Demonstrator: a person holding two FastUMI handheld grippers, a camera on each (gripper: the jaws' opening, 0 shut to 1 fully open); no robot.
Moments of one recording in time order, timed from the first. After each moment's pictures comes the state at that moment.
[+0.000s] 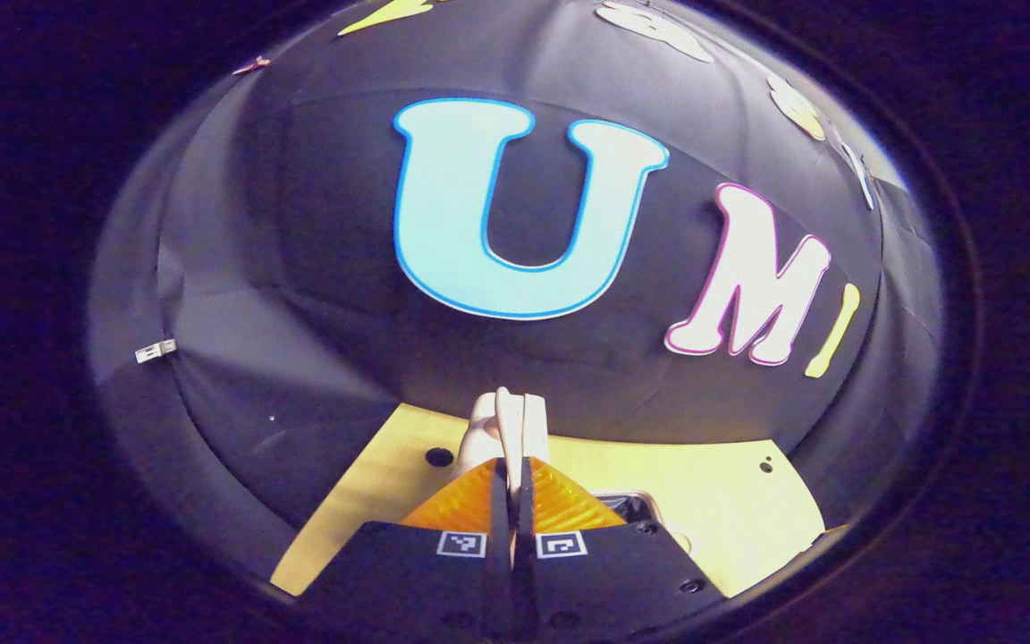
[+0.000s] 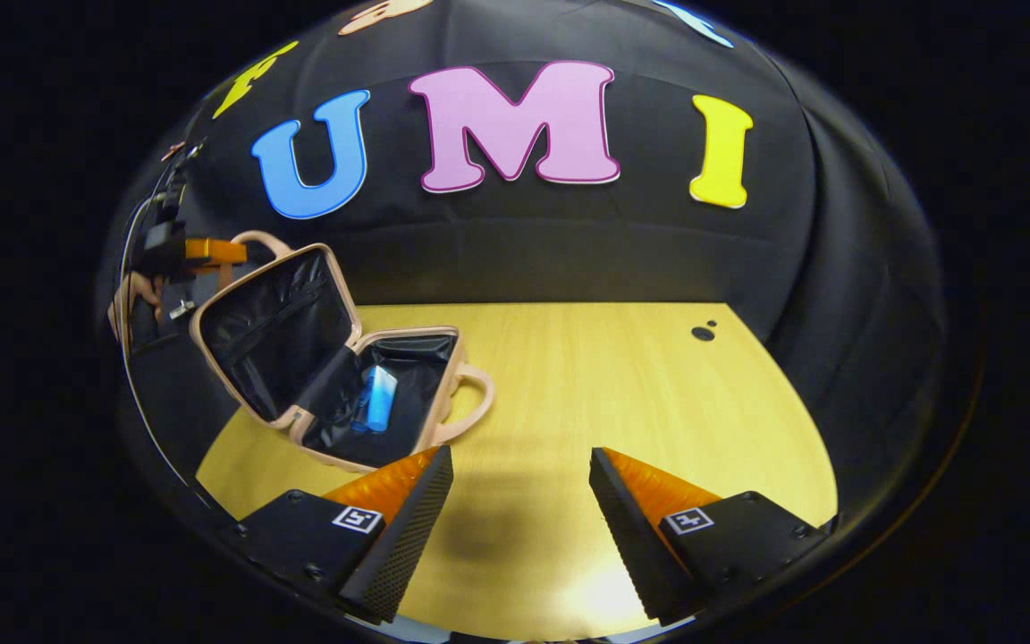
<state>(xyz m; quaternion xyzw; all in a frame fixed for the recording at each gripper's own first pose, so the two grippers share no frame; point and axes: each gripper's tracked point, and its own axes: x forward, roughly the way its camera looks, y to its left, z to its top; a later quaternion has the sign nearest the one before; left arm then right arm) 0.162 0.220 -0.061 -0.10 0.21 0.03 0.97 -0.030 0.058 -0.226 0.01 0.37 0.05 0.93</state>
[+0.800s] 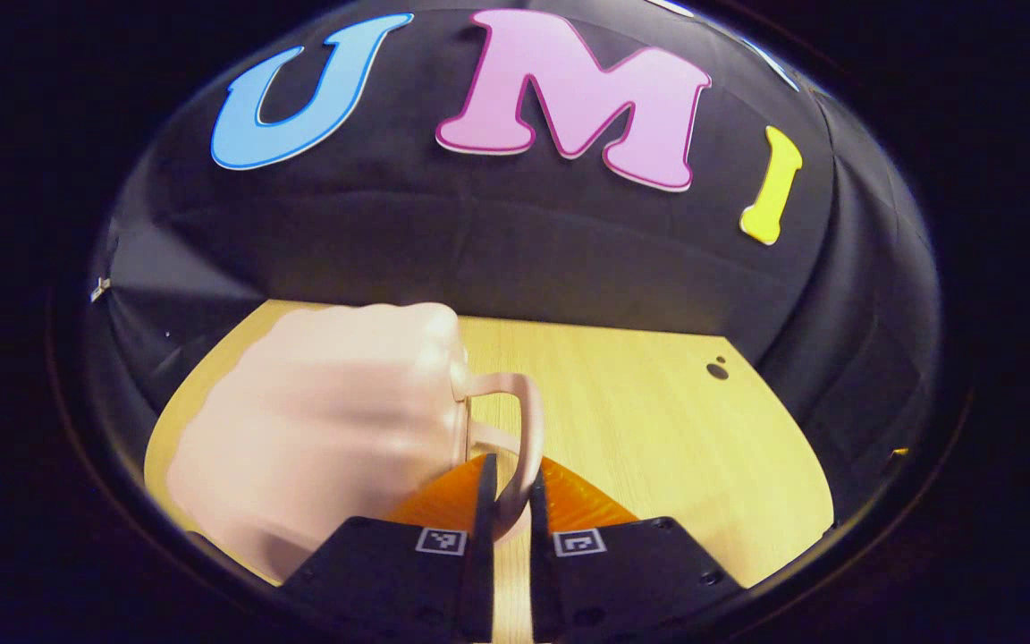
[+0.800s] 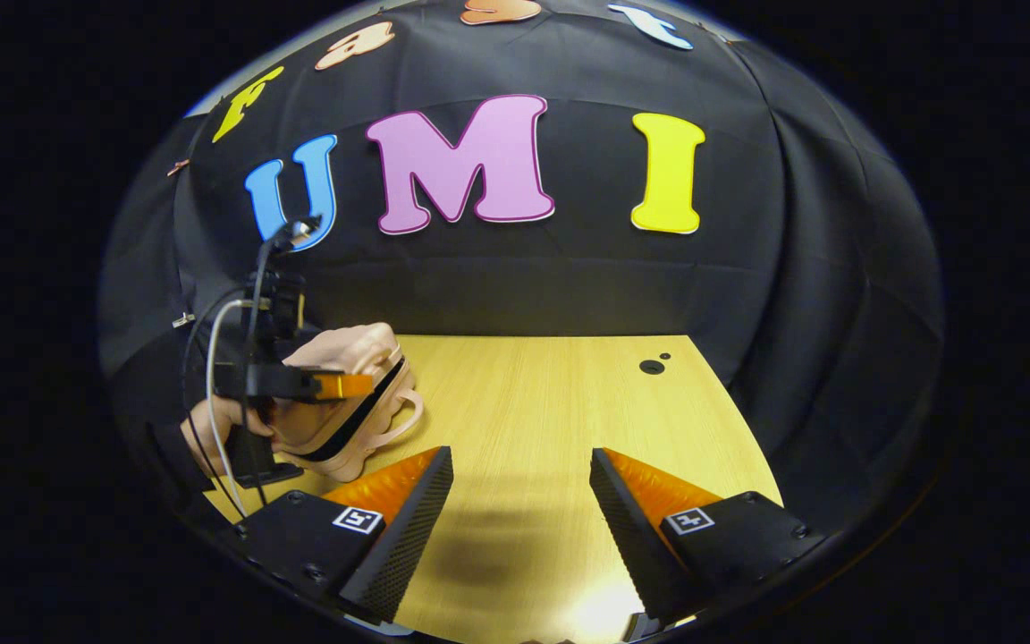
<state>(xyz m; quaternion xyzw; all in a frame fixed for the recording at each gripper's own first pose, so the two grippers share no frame) 0.135 -0.039 -0.285 -0.07 0.36 -0.02 0.93 -0.022 -0.058 -0.207 0.04 0.32 0.05 0.94</state>
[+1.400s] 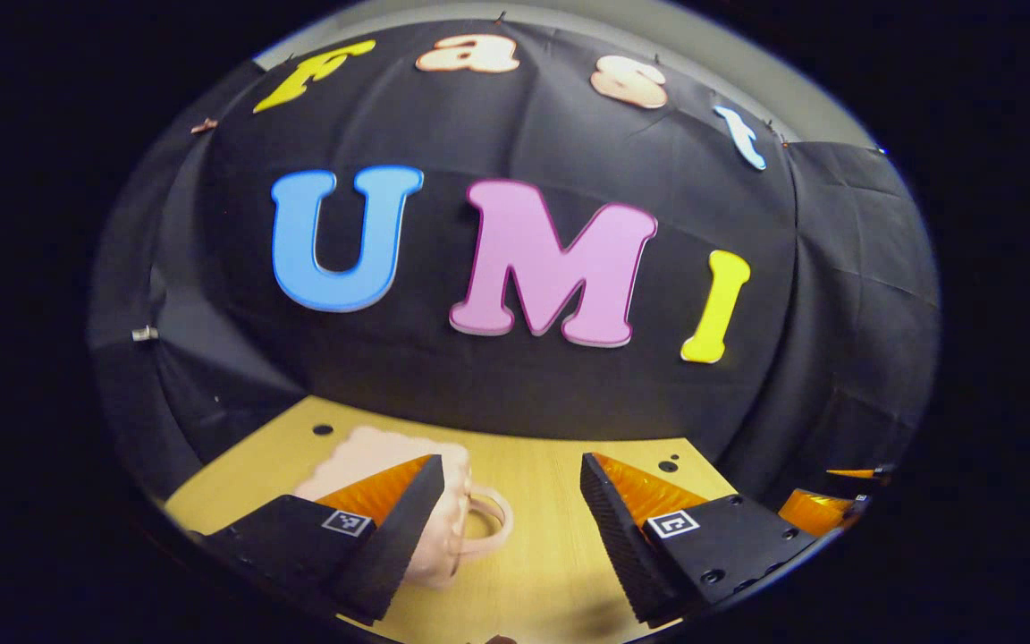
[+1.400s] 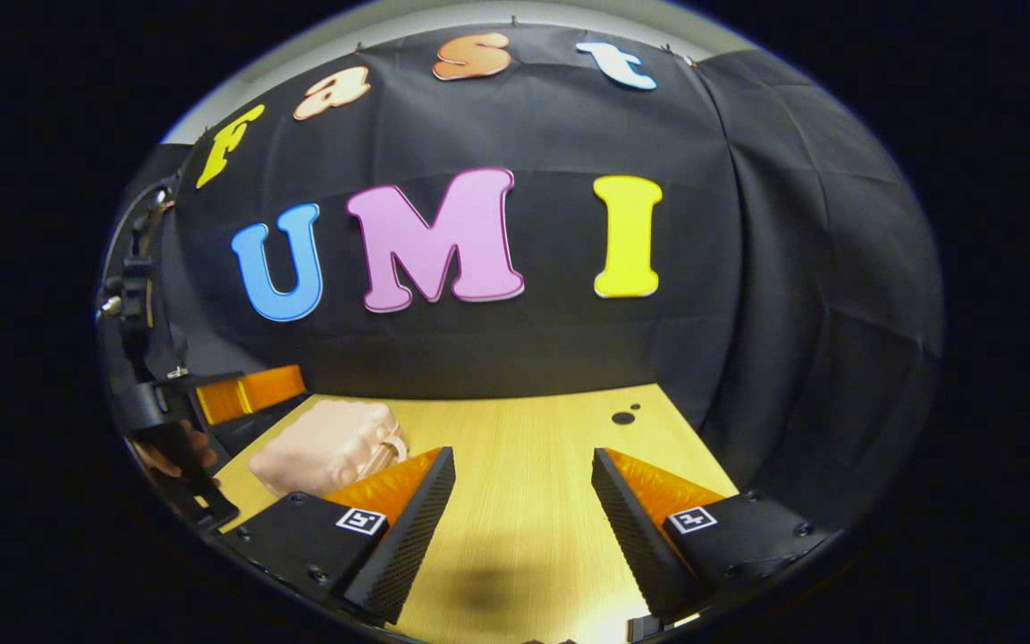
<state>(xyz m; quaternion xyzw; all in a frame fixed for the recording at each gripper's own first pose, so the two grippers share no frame) 0.042 -0.038 -0.028 -0.03 0.10 0.00 0.99 -0.021 -0.056 -0.090 0.03 0.20 0.01 0.98</state>
